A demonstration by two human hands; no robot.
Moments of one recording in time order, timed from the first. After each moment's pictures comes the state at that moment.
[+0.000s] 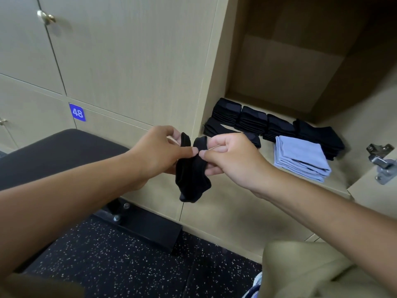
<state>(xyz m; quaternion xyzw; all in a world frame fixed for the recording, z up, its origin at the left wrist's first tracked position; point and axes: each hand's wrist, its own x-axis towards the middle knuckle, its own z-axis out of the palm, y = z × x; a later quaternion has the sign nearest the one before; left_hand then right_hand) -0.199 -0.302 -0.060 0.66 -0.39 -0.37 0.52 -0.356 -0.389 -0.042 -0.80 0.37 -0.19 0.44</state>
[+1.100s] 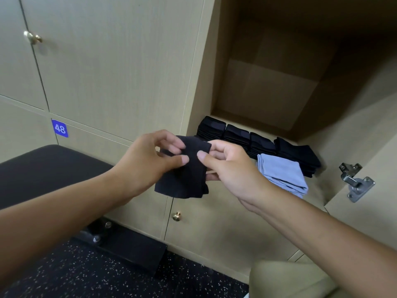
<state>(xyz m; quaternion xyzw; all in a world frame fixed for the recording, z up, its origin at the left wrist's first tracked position) -0.207 -0.313 -0.050 0.63 -0.46 -0.26 0.57 -0.374 -0.406 -0.033 -0.75 0.31 -0.28 0.50</state>
